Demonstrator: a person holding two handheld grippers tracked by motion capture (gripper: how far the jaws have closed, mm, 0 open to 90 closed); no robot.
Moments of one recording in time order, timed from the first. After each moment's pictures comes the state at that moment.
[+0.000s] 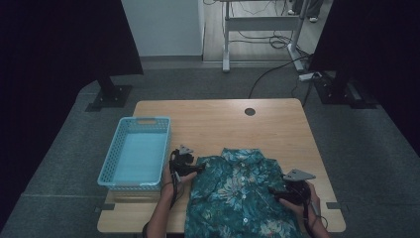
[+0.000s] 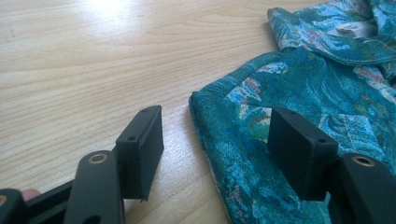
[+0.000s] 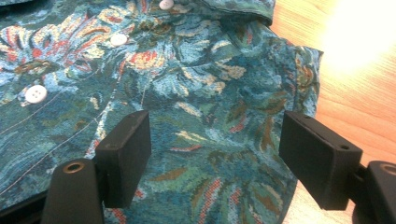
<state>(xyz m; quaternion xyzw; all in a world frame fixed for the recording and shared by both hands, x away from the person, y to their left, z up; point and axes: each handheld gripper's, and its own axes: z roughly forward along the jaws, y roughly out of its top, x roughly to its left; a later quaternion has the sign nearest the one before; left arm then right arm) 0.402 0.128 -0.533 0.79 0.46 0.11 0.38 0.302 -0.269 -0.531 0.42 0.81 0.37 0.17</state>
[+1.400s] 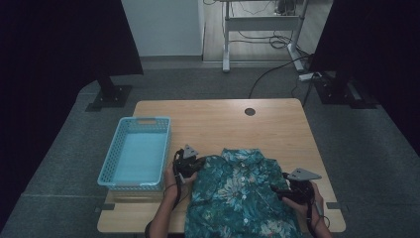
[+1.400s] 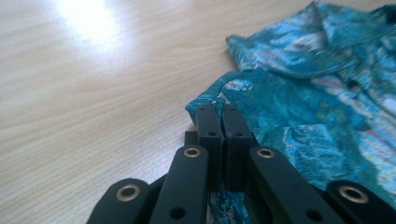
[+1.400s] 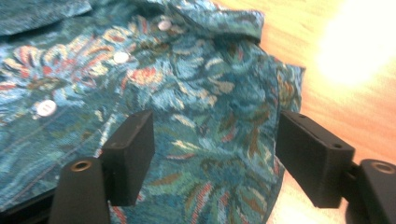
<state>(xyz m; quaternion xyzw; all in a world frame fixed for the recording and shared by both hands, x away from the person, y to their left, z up) 0.391 0.115 -0.517 0.81 0.40 0.15 0.41 0.300 -0.277 -0.522 0.41 0.80 0.39 0.18</state>
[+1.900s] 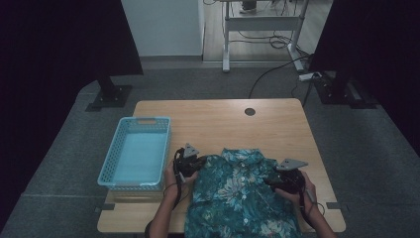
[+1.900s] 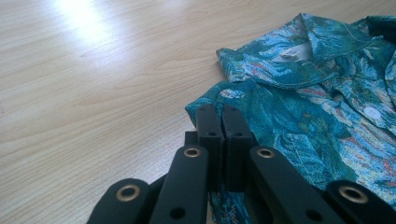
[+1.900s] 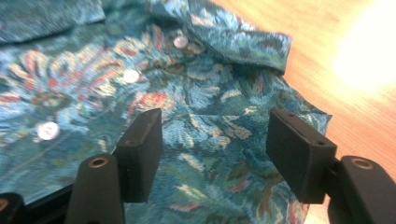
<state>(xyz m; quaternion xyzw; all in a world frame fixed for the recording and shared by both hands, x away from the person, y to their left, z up) 0.389 0.112 -0.509 0.81 0.39 0.15 0.41 0.333 -0.255 -0.511 0.37 0.84 0.37 0.16</state>
